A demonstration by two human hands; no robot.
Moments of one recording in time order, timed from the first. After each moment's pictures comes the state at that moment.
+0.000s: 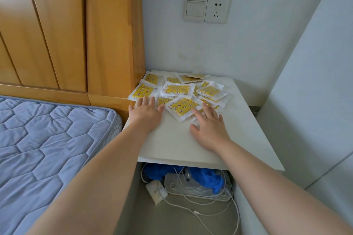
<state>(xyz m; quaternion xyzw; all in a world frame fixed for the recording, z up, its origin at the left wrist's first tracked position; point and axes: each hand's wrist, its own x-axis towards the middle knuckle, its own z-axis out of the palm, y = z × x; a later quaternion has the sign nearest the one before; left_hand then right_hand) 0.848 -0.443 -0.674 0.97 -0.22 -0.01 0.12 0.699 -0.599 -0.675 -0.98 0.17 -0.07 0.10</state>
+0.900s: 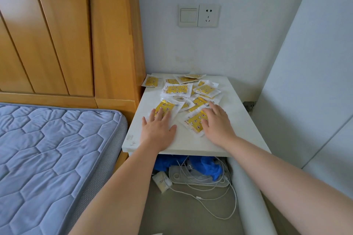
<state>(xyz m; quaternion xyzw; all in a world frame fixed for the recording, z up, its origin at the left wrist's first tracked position) 0.764 -0.422 -0.675 0.94 -0.32 0.01 0.11 0.662 -0.600 -0.660 -0.97 0.17 -0.15 0.12</state>
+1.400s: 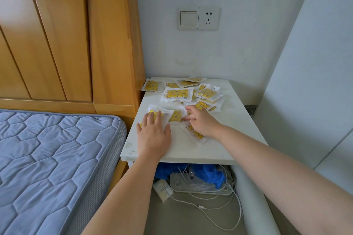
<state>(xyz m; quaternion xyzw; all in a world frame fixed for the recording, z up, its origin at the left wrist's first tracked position) 0.764 -0.422 -0.679 0.94 -0.24 0.09 0.21 0.723 -0.602 -0.657 -0.94 0.10 -0.04 0.32</state>
